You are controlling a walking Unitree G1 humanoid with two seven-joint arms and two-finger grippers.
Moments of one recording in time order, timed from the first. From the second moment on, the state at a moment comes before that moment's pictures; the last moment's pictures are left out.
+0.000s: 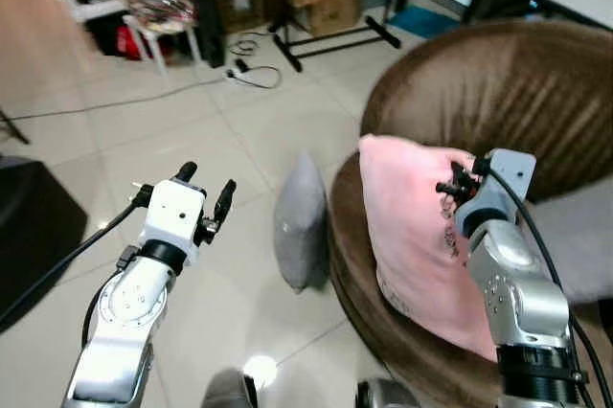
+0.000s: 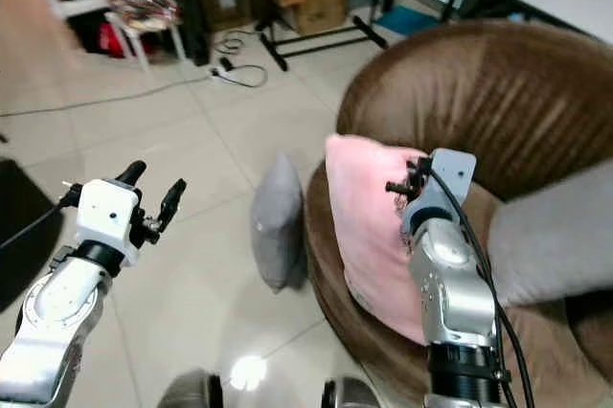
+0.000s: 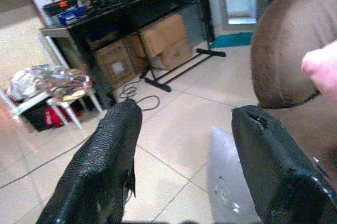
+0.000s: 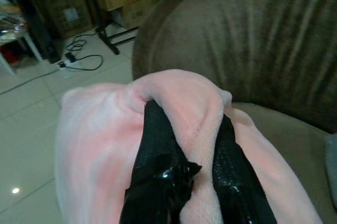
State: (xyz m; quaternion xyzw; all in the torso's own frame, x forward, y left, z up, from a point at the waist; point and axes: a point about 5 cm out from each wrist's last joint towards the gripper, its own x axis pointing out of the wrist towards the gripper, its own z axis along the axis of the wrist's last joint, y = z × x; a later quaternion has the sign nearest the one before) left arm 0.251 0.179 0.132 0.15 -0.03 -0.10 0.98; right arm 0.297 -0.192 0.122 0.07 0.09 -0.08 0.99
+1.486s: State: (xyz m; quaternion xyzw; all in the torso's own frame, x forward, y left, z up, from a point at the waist) left arm 0.254 0.180 0.136 0.13 -0.06 -0.07 0.99; right arm 0.280 -0.134 0.134 0.19 0.04 0.06 0.98
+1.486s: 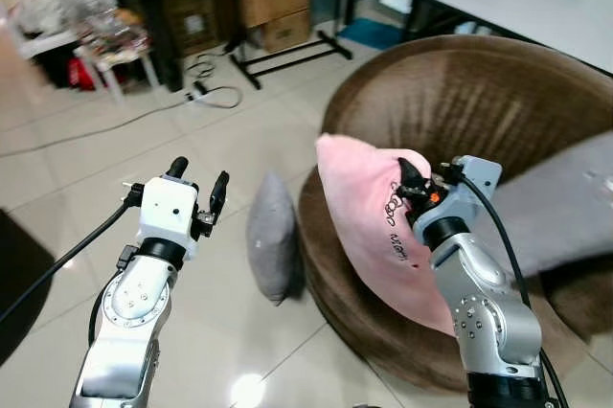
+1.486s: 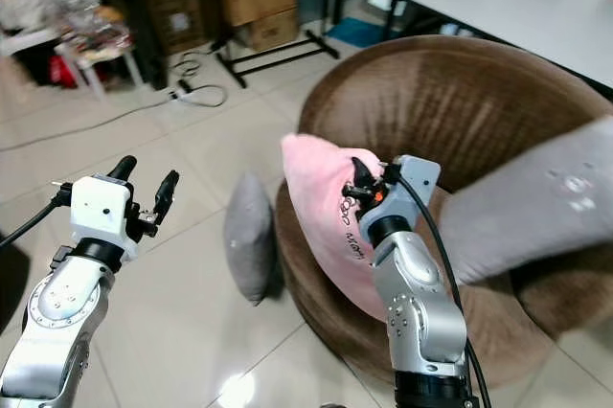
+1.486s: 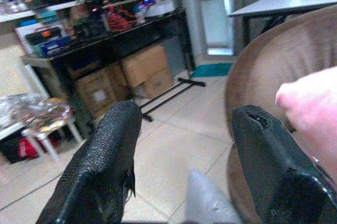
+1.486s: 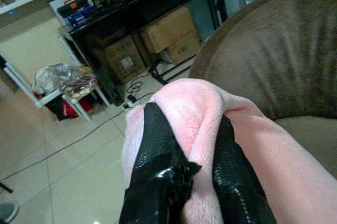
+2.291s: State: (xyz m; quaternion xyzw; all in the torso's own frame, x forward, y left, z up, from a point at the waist) left arm 0.251 0.189 0.138 0.12 -0.06 -0.06 0.99; right arm 0.281 -0.119 0.138 0.19 0.04 0.10 0.98
